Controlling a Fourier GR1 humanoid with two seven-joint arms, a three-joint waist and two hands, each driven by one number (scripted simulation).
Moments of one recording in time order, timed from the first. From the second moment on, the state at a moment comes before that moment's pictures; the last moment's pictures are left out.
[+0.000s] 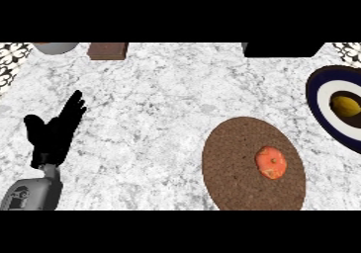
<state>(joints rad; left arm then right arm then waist) -0.16 0.20 0.07 -1.42 0.02 0.02 0.18 -0.62 -0.70 -0.87 -0.52 0.11 0.16 -0.33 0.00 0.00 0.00</state>
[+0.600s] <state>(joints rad) -0.16 0.20 0.08 -1.44 0.02 -0.01 0.18 -0.49 -0.81 -0.86 -0.40 -0.01 0.30 -0.46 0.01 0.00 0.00</state>
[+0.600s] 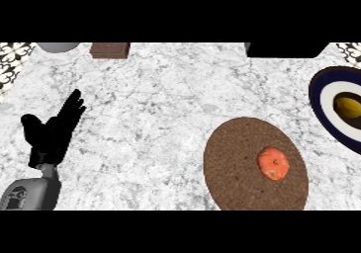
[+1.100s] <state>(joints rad) -0.18 0.19 0.10 -1.40 0.01 -0.01 0.17 -0.43 -0.87 -0.83 -0.28 -0.03 0.31 -0.58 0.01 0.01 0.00</state>
